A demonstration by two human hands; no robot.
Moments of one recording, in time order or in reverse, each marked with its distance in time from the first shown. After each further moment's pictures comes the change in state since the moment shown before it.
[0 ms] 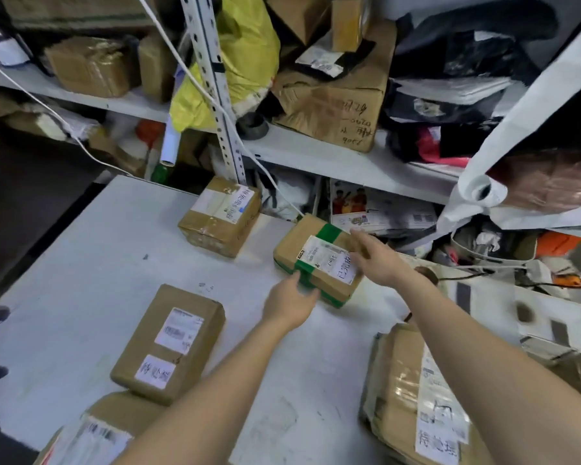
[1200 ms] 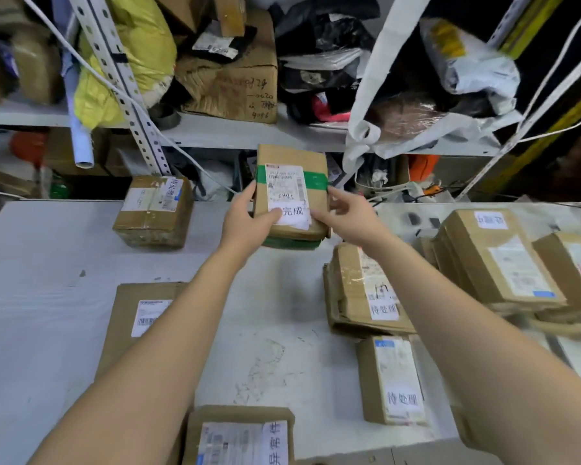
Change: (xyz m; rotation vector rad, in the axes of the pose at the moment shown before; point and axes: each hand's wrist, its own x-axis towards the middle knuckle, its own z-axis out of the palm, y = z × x) left_hand -0.042 0.047 -0.064 -0.394 -0.034 0.417; right_hand -0.167 -0.064 -0.018 0.510 0.448 0.228
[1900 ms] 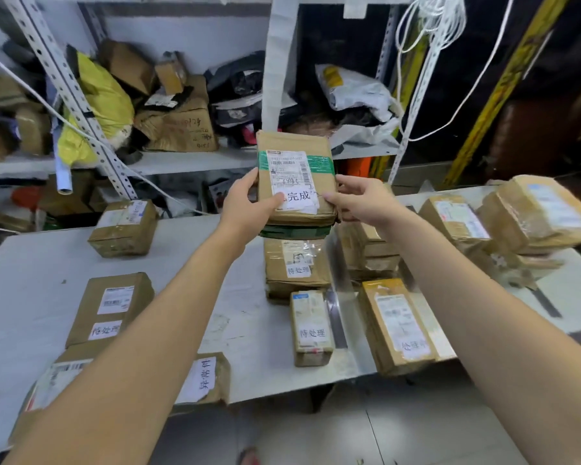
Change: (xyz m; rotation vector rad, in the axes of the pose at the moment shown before) left_hand -0.195 0.130 0.111 0.038 -0.094 0.249; right_hand -0.199 0.043 -0.188 0.242 0.064 -0.066
